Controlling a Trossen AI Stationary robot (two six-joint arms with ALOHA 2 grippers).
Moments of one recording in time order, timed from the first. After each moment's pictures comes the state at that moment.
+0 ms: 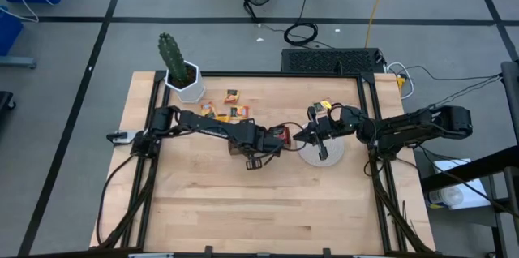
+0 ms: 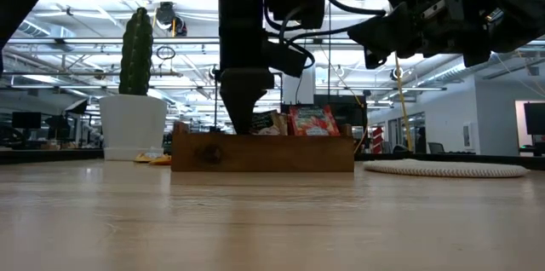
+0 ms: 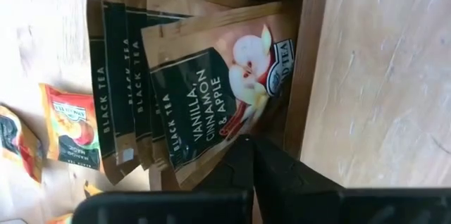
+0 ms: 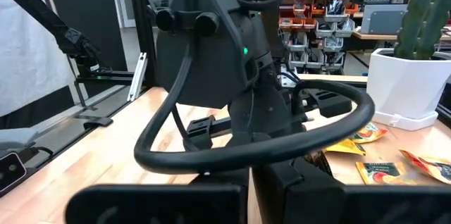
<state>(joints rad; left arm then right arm) -0.06 2.14 1.69 -1.09 -0.28 -0.24 -0.20 1.21 0.28 0.92 -0.42 0.02</state>
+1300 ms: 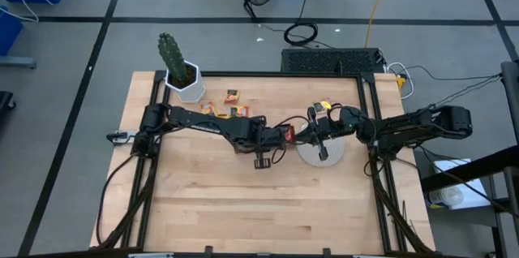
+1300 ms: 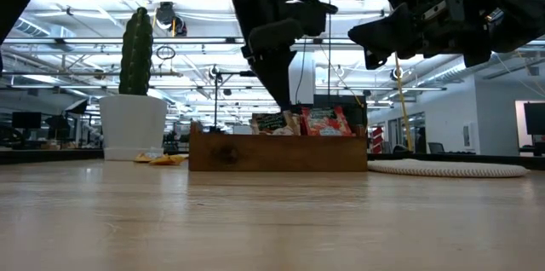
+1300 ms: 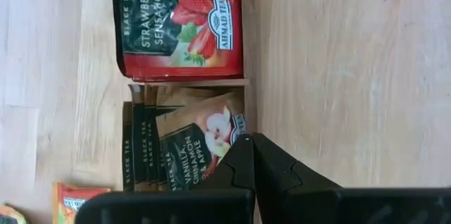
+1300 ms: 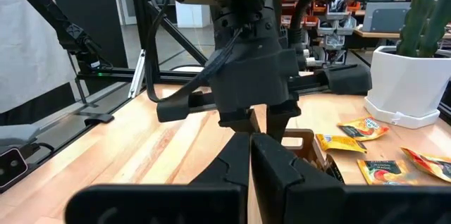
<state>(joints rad) -0.05 2.04 1.69 -0.86 -0.23 -0.07 -0.20 1.21 0.28 0.90 -0.42 0.01</state>
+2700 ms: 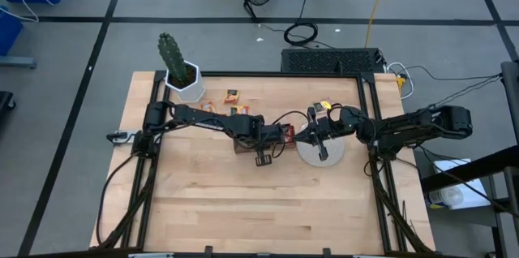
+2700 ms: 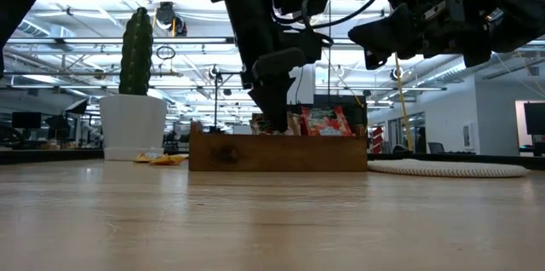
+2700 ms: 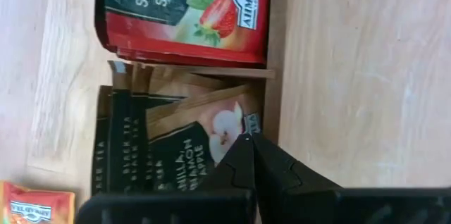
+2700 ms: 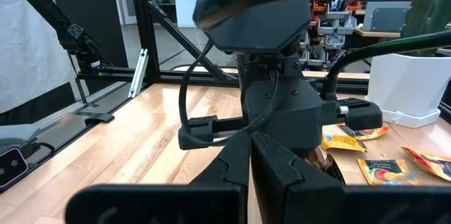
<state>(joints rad) 0.00 2.06 1.60 -0.75 -0.16 -0.13 -0.20 1.21 0.28 0.90 -0.42 0.01</state>
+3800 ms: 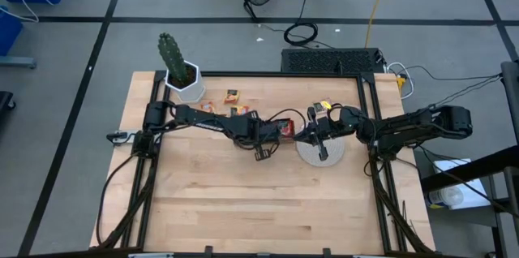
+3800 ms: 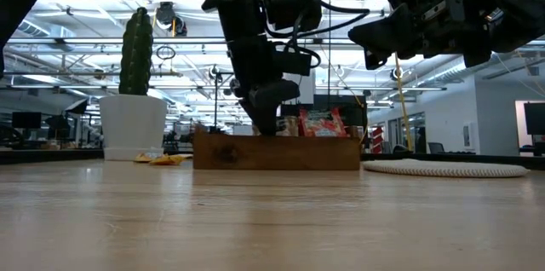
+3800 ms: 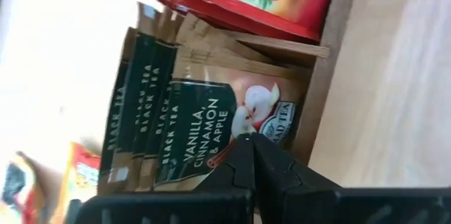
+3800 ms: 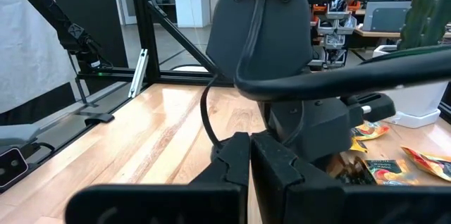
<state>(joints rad) 0.01 2.06 1.52 -0.71 -0.36 -0.20 -0.20 1.21 0.28 0.90 -0.42 0.01</state>
